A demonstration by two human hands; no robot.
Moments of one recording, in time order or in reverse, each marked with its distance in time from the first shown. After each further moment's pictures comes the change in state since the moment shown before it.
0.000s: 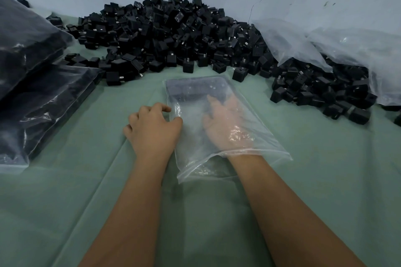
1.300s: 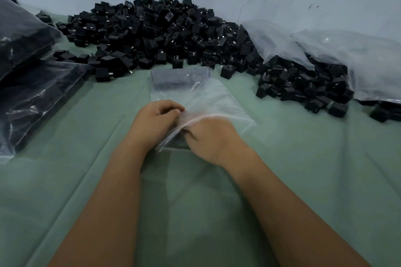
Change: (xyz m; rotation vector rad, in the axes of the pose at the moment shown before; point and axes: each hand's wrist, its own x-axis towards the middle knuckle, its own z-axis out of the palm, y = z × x) left_hand 0.000 0.000 -0.003 -0.536 -0.347 0.257; right_hand -0.053 -0.003 -0.024 -0.254 0.079 -0.624
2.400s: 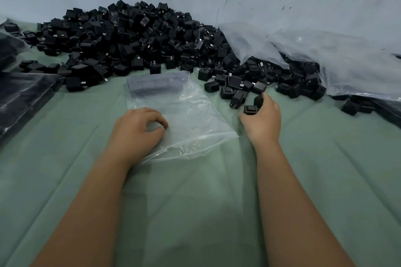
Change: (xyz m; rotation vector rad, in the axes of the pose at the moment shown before) left_hand 0.002 0.000 0.009 0.513 -0.033 0.221; right_hand -0.045 0.133 0.004 0.363 0.548 1.014
